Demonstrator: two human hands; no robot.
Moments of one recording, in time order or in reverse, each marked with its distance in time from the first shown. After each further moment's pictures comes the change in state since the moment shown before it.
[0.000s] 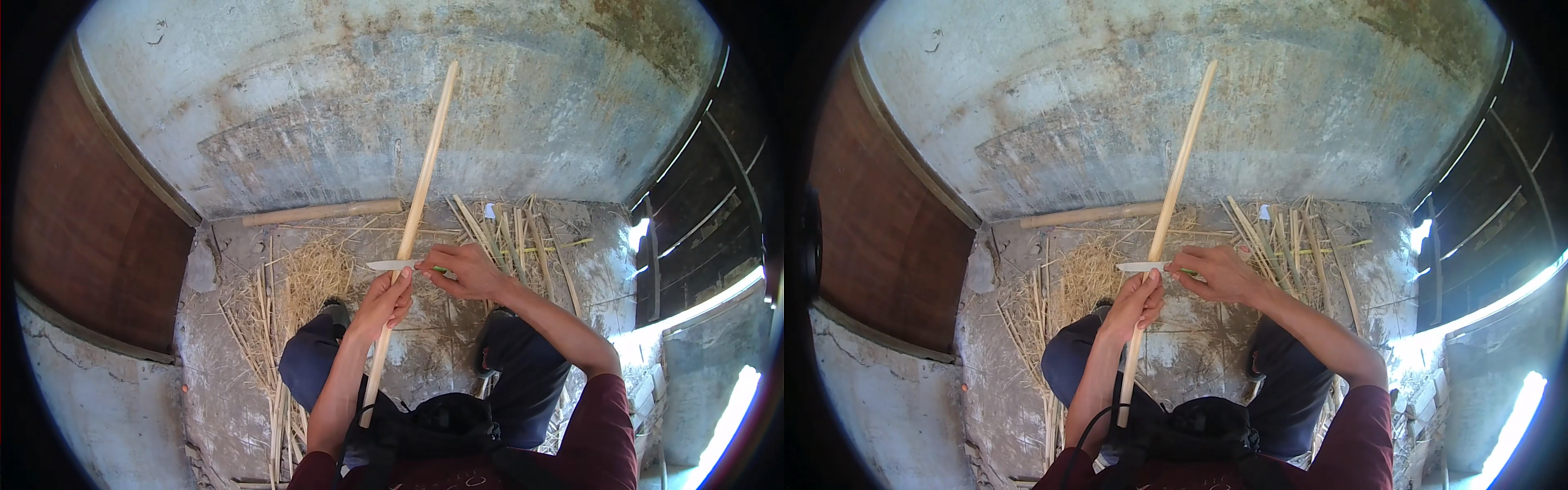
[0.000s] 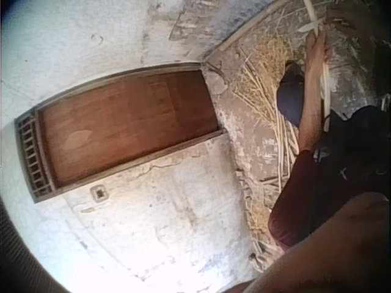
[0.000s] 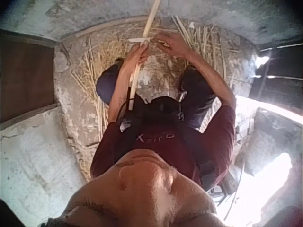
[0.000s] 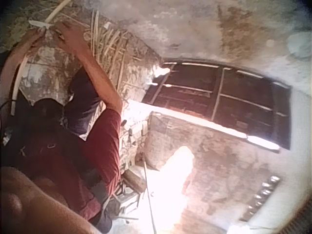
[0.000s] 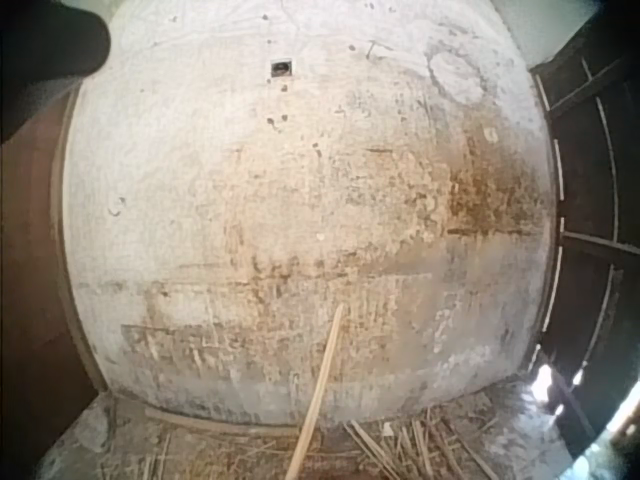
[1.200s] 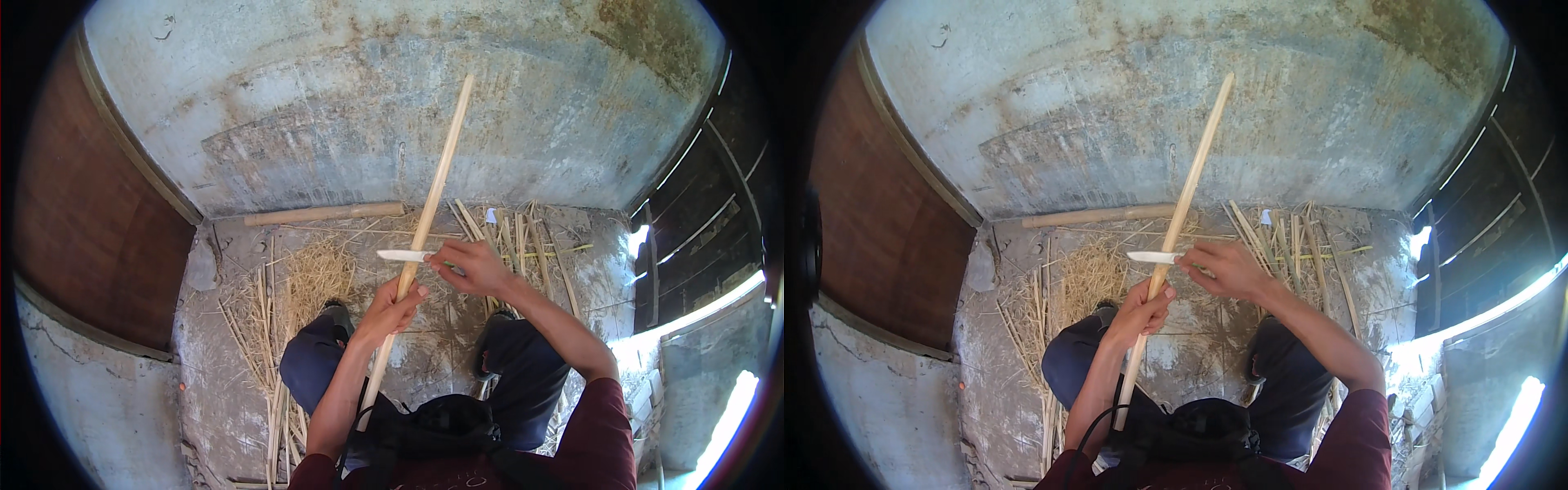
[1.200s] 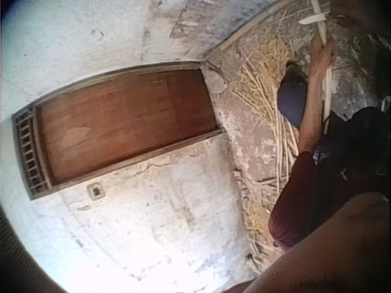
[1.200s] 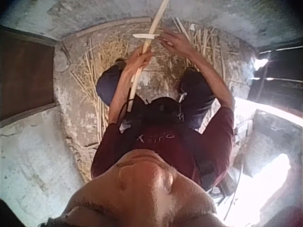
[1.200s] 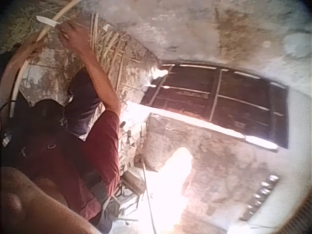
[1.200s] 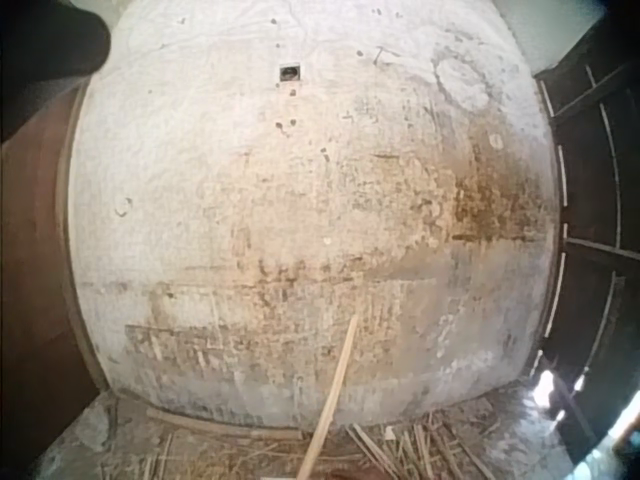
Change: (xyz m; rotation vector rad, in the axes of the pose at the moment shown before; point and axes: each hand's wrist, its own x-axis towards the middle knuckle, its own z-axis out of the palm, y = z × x) left_hand -0.010 -0.001 0.003 0.089 -0.013 -0.022; right_hand 0.002 0.010 -0.002 -0.110 0.099 -0.091
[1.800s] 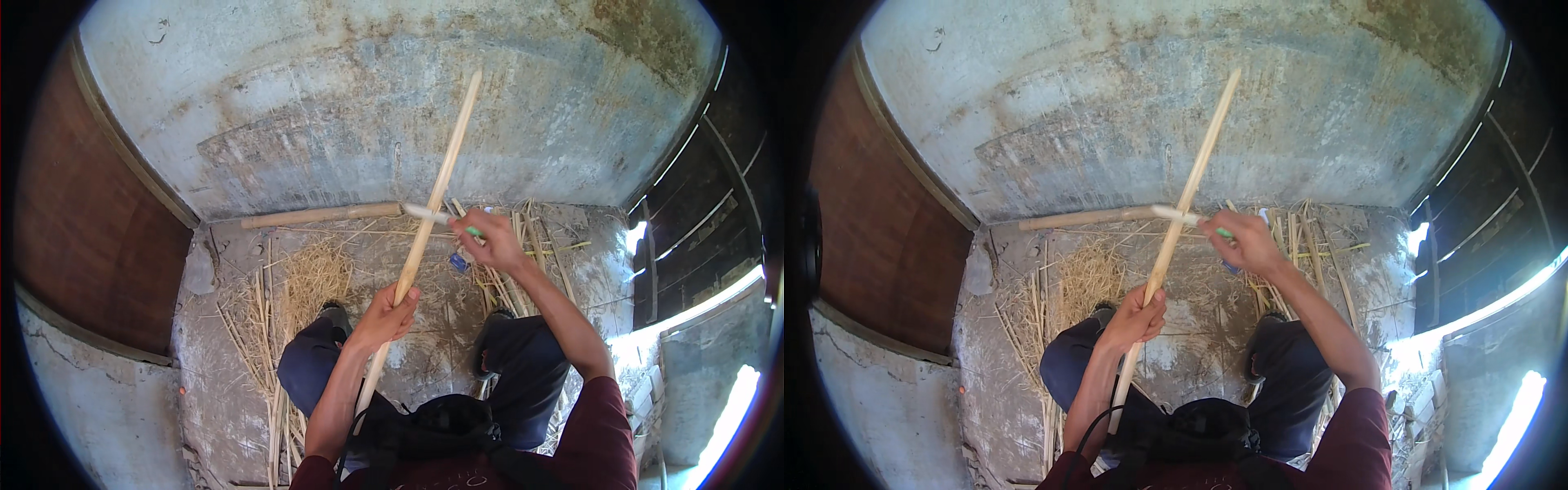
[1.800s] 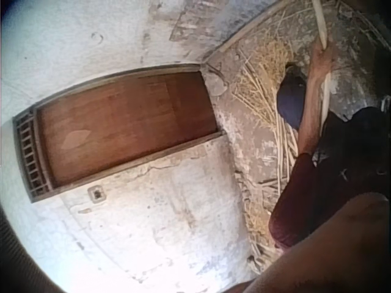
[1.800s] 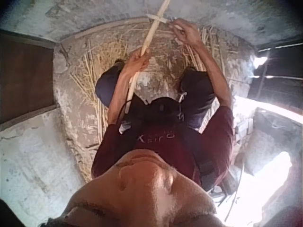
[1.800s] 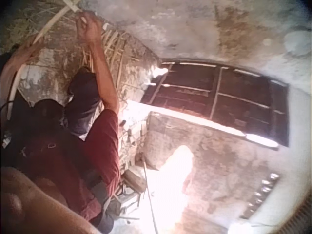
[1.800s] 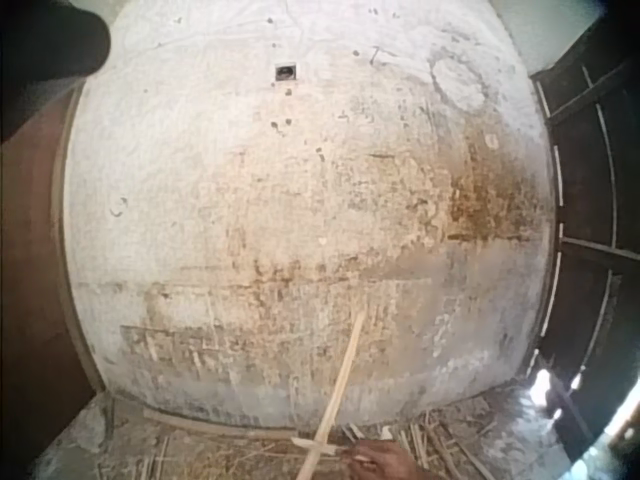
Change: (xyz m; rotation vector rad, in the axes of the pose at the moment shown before) left_hand -0.008 -0.004 0.001 -0.001 -0.059 0.066; right_hand 0.002 0.031 -0.028 0.021 0.195 0.174
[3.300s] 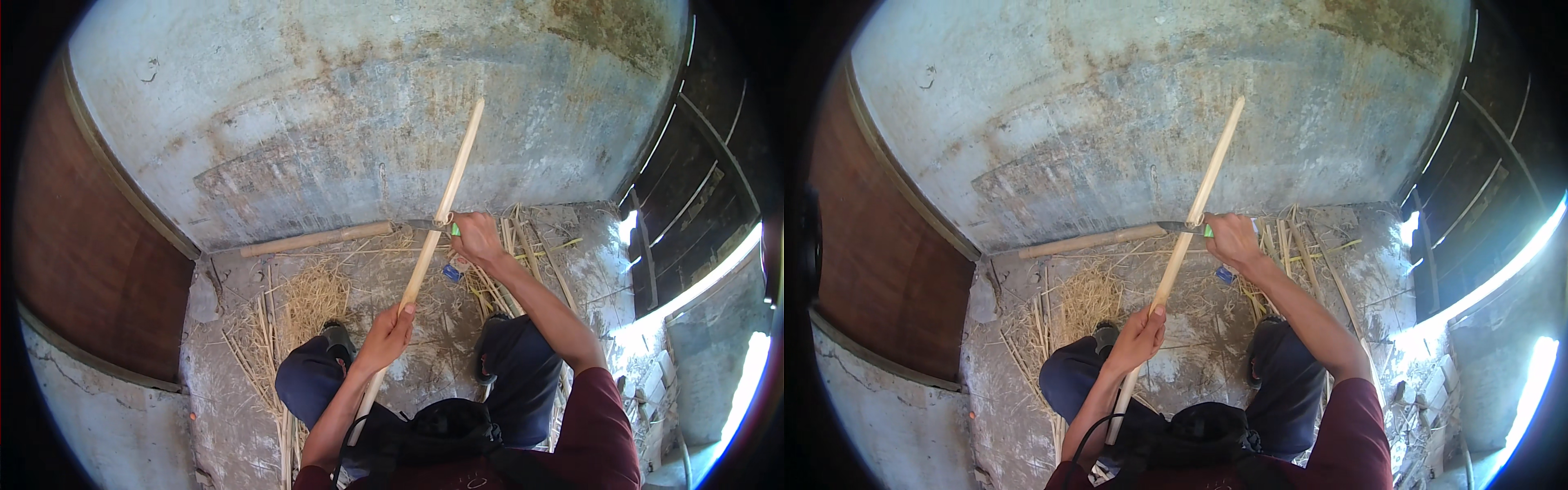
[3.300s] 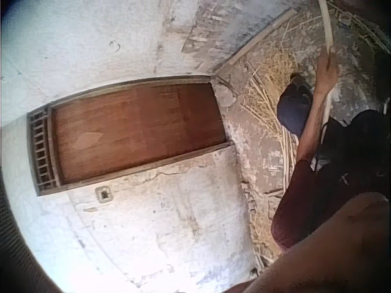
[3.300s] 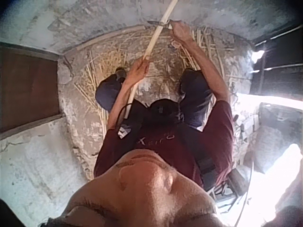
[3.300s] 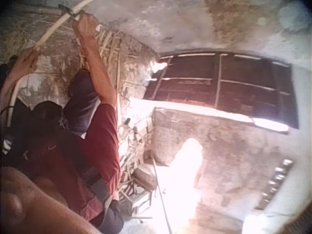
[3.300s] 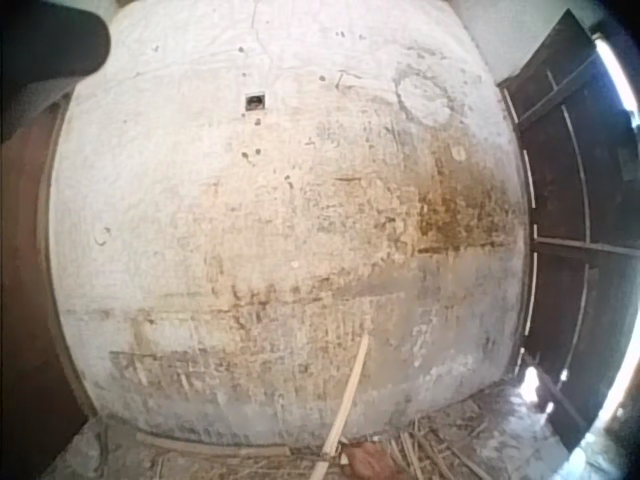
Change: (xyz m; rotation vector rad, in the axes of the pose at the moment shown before) left_hand -0.012 -0.020 0.025 0.429 0.053 0.178; right_hand -0.006 0.015 -0.008 -0.476 -0.098 0.296
